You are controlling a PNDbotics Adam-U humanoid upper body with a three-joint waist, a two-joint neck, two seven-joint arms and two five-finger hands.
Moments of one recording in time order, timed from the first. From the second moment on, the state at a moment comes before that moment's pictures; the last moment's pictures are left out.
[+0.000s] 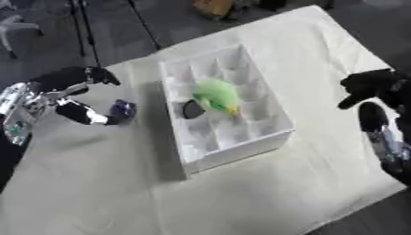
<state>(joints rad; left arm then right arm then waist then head) -0.78 0.44 -0.01 -1.04 -1.06 -0.54 -0.32 -0.20 -0.50 0.07 -1.98 0.10 -0.37 0.01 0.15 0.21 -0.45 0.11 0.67</state>
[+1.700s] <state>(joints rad) -0.78 0.40 0.01 -0.94 -1.21 -0.51 -0.30 -0.21 -0.50 0.07 -1.98 0.10 -0.37 0.01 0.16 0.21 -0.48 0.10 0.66</state>
